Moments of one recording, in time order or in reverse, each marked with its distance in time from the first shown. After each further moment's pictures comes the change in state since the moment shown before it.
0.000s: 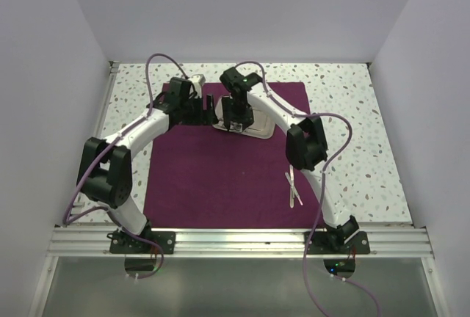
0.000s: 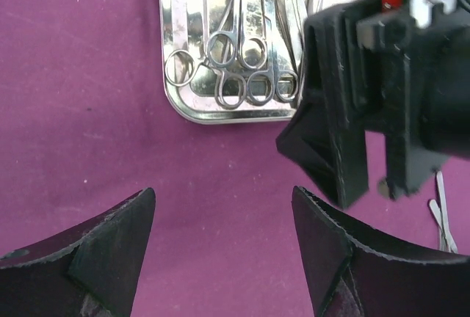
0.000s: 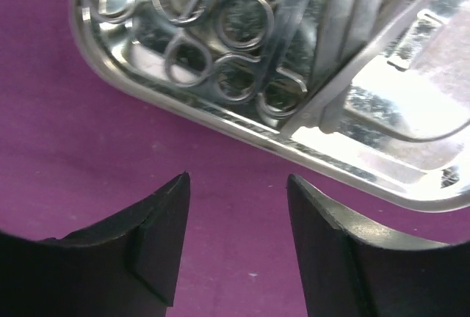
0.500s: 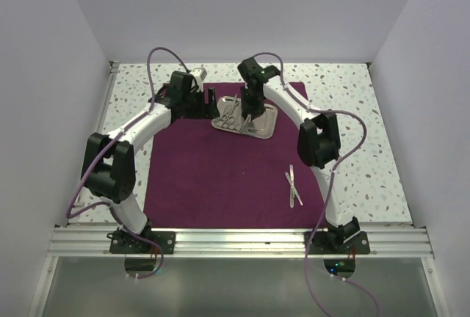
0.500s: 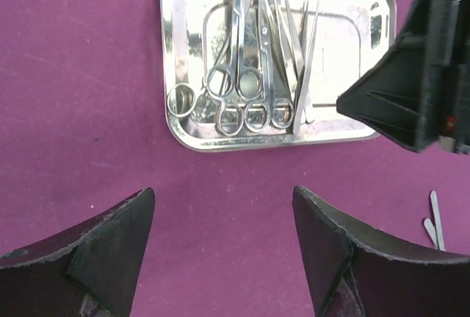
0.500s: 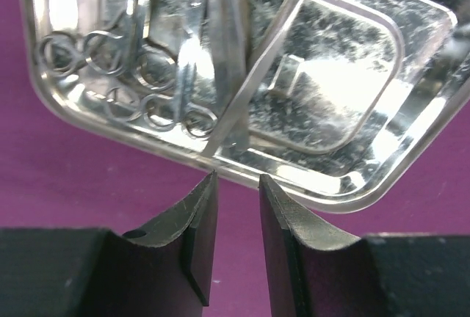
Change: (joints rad) left arm 0.000 0.038 0.082 -0.008 -0.016 0.000; right arm -0.108 -0.071 -0.091 0.058 0.020 -0.041
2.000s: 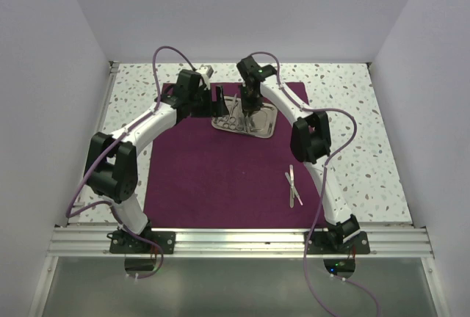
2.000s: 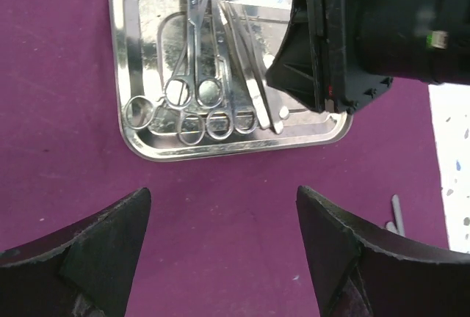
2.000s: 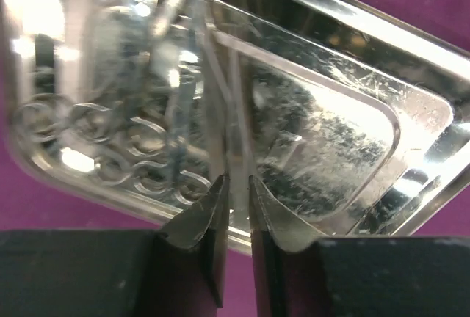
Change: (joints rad) left arm -0.056 0.013 0.032 0.019 0.005 -0.090; right arm -0.018 0.140 0.200 -0.011 -0.005 -0.090
